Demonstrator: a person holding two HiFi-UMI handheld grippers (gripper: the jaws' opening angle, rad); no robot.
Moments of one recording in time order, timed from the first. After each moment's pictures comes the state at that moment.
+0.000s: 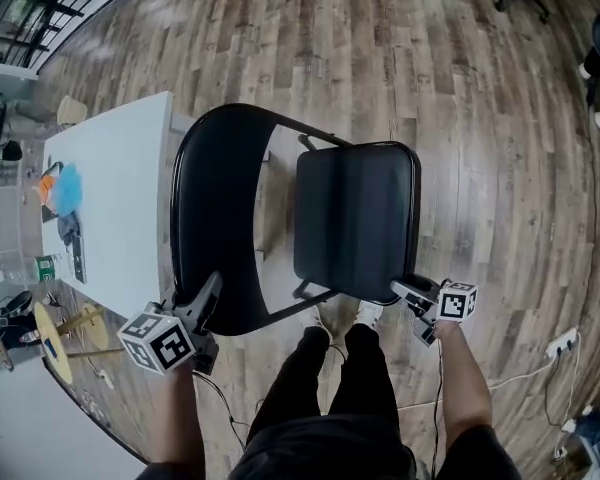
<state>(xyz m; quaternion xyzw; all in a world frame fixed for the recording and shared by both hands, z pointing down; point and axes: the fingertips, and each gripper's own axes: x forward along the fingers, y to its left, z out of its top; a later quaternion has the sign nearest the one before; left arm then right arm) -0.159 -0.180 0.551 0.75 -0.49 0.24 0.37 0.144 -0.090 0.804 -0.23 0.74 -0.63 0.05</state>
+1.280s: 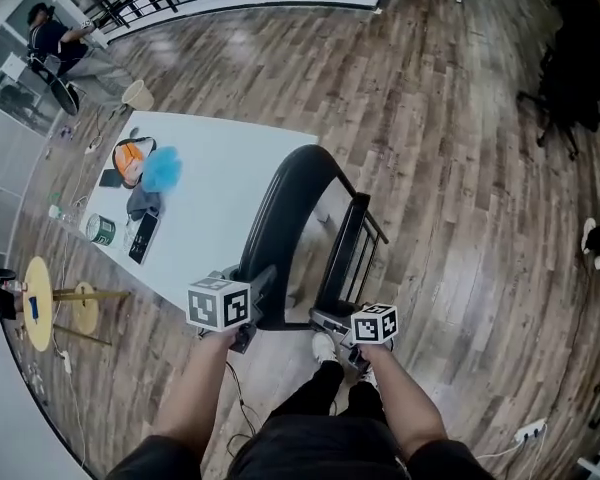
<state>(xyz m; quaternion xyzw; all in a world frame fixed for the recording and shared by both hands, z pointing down) -0.326 -0.186 0.464 0.73 -0.53 0.24 0.36 -0.244 -0.113 0.622 -0.09 0.84 -0.53 -0.06</state>
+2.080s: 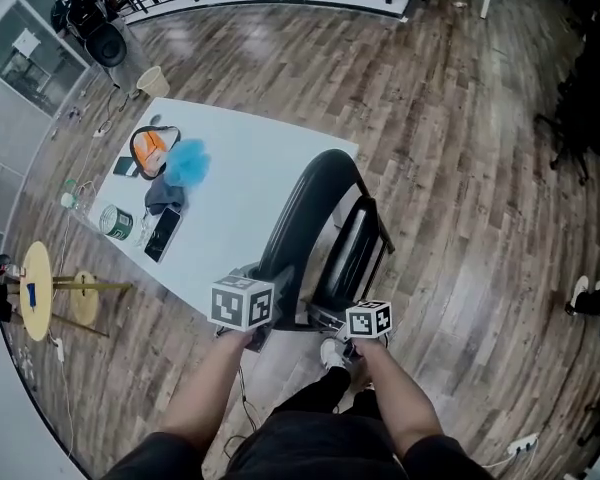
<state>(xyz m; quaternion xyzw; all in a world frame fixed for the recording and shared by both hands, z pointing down) -0.406 -0.192 0.471 0.72 -0.54 0.24 0.36 -0.360 -0.126 0.636 -0.08 0.84 -0.53 -0.09</state>
